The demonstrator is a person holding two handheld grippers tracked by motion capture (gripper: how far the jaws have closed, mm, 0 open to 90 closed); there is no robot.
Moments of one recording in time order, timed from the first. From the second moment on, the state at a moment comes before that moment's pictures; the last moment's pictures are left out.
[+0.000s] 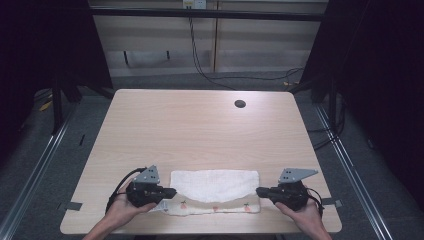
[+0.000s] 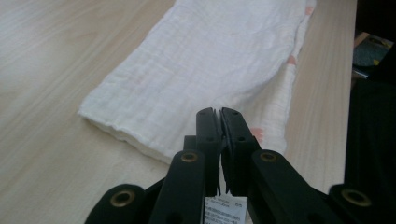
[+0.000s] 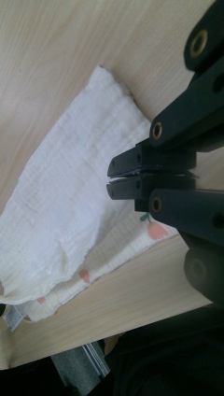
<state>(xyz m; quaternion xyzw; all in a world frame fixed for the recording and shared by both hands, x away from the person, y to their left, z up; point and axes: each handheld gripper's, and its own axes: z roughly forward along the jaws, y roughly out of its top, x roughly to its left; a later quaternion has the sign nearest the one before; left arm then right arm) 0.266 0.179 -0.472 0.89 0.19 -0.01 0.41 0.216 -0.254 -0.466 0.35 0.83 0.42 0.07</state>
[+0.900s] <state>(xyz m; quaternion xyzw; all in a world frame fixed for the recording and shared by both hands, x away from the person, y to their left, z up) 0.259 0.177 -0.484 0.90 0.18 -0.04 0.40 0.206 -0.243 -0.480 0.34 0.85 0.39 0.03</state>
